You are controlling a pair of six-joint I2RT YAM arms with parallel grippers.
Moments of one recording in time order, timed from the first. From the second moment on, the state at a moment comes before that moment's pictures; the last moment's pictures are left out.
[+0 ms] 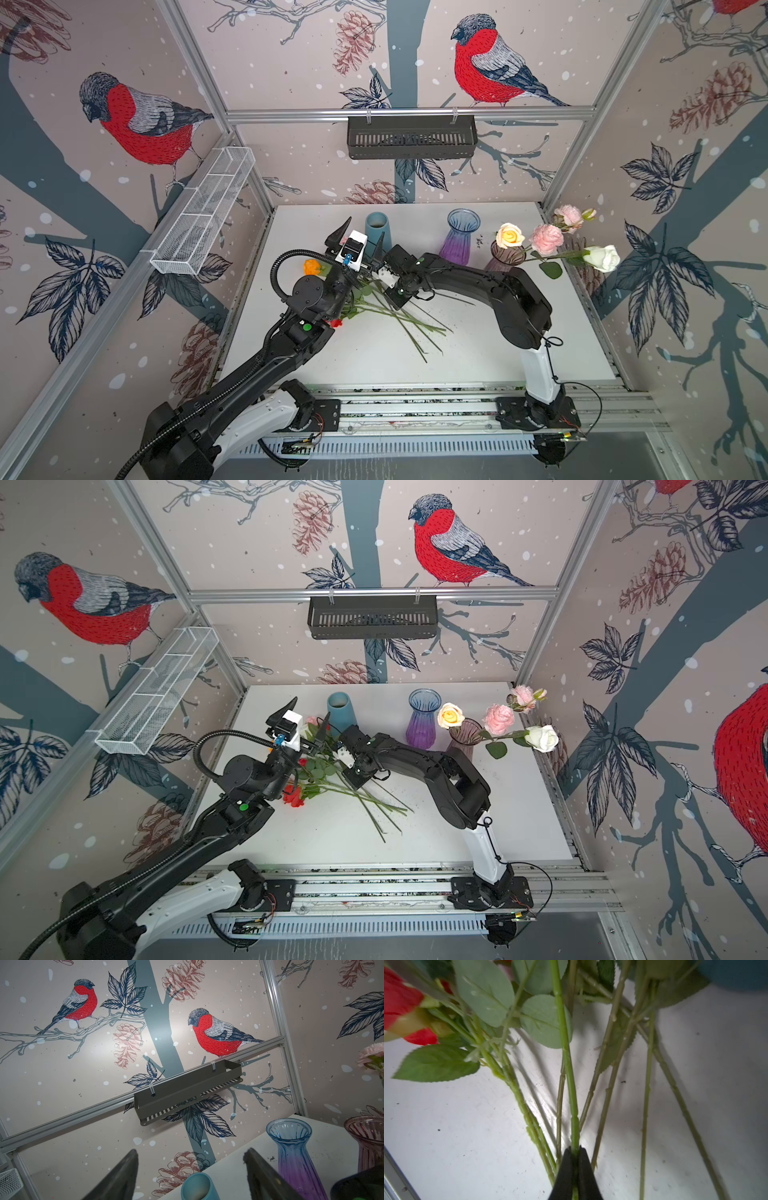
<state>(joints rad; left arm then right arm) -0.68 0.93 0.68 0.60 -0.21 0.41 0.87 2.06 1.58 -0.67 -0.21 0.03</state>
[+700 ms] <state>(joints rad) -0.67 0.90 0.68 0.59 0.02 0.36 0.83 1.37 1.38 -0.49 -0.03 0.02</state>
